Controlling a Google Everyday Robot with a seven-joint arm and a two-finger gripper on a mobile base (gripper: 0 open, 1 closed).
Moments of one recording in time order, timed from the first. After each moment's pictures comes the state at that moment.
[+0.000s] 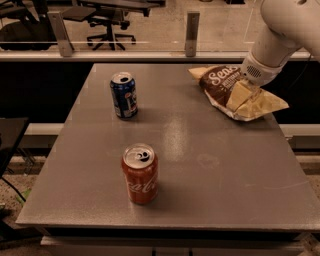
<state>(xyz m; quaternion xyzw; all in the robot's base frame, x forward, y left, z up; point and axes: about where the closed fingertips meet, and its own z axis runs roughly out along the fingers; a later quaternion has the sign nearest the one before) 0.632 -0.248 0.866 -0.38 0.91 -0.03 0.15</state>
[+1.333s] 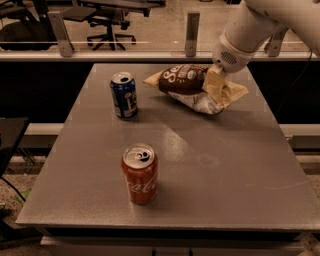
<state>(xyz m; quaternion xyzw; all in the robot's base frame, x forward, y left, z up) 0.623 -0.151 0.915 -0.48 0.85 0.01 0.20</state>
